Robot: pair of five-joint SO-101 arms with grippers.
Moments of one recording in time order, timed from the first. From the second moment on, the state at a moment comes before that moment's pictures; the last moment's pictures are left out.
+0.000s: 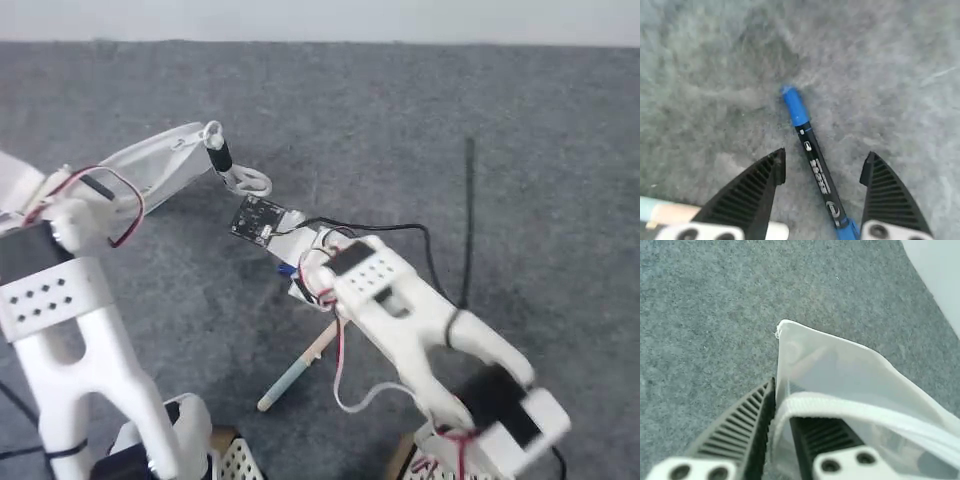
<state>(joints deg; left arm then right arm) -29.6 -30.8 19.0 78.5 37.9 -40.7 -0.8 34.0 42.0 27.4</state>
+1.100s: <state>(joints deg) -29.6 -30.8 19.0 78.5 37.9 -36.3 2.5 28.7 42.3 32.6</state>
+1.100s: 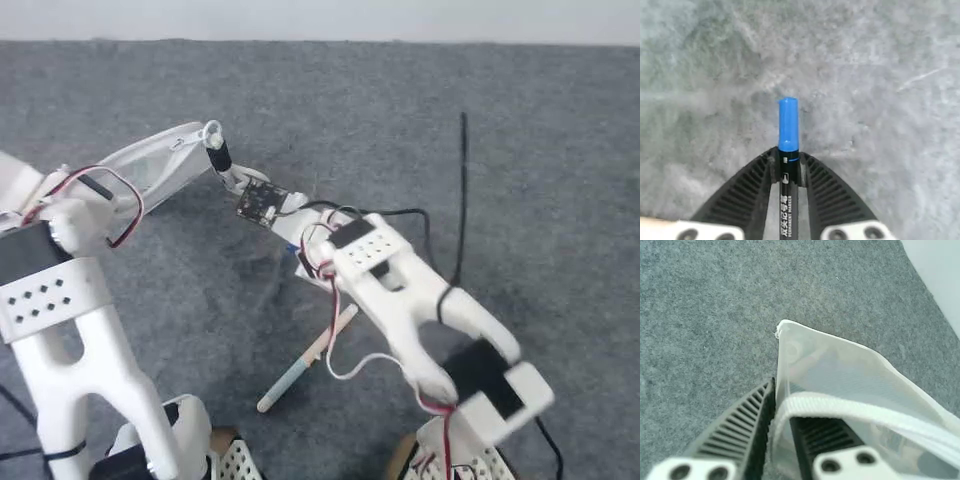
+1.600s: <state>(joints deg) -29.6 -30.8 19.0 78.5 37.9 -34.6 -19.7 40.3 36.1 26.9</state>
